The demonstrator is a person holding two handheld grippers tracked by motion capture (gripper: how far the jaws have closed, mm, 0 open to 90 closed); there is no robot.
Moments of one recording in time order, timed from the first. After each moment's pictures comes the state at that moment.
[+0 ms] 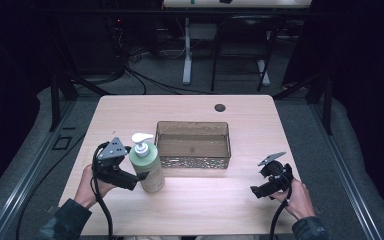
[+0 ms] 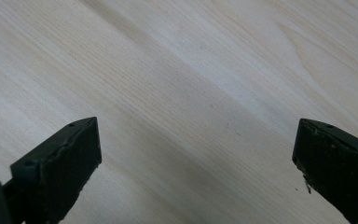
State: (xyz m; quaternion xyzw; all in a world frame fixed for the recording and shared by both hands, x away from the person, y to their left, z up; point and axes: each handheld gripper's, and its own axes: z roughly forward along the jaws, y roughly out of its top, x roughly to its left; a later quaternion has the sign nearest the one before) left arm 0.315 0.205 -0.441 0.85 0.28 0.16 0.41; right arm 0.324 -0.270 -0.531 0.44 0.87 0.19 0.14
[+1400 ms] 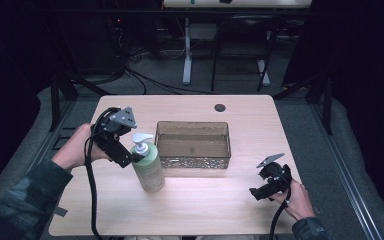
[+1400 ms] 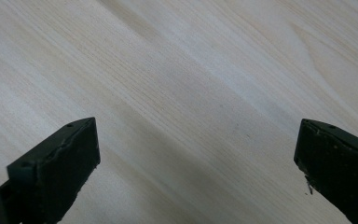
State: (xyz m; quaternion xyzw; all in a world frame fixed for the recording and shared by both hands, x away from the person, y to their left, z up) left arm 0.355 0.176 -0.344 0.94 0.16 0.12 0.26; right arm 0.322 -0.268 -0.534 0.43 0.87 0.19 0.14
